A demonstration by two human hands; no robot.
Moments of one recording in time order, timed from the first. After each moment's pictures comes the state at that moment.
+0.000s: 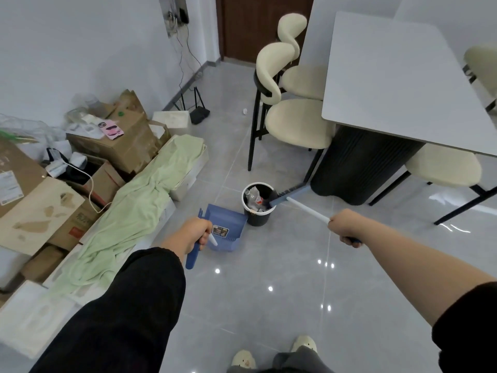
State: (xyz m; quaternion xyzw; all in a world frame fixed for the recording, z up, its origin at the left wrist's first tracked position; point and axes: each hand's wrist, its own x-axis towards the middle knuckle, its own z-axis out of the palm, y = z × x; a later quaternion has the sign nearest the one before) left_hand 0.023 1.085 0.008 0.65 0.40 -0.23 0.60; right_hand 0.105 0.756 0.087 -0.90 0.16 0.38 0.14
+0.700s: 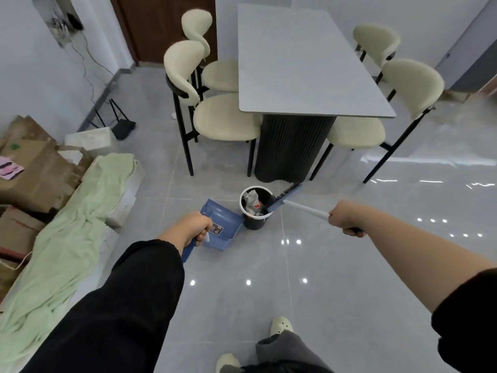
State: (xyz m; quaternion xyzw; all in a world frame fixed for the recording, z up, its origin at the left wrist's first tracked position) left_hand 0.092 0.944 0.018 0.76 0.23 -0.33 0.50; right_hand 0.068 0.613 0.124 -0.90 0.24 0.35 0.08
